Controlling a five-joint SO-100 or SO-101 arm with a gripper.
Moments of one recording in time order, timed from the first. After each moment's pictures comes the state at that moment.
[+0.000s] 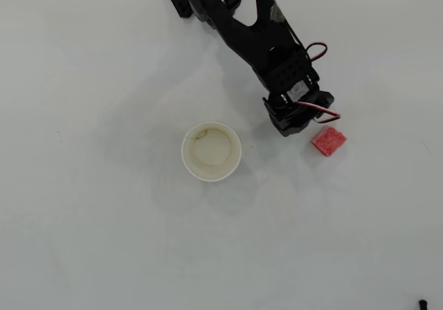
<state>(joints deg) -33.6 93.4 120.3 22.9 -99.5</state>
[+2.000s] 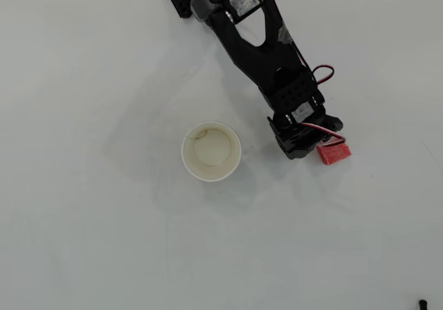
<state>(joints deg) -30.6 83.6 108.4 19.4 -99.6</state>
